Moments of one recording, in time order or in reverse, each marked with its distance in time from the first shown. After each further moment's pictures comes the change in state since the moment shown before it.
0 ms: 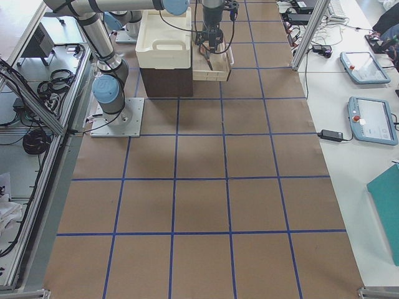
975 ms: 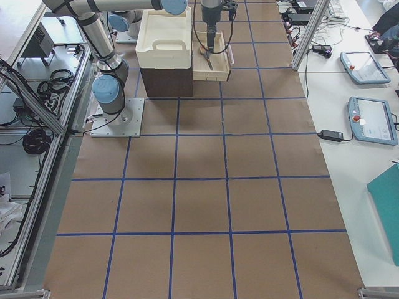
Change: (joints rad) left arm 0.373 0.333 0.061 -0.273 0.022 -0.058; right arm 0.043 0.000 0.003 0.000 0.002 0.051
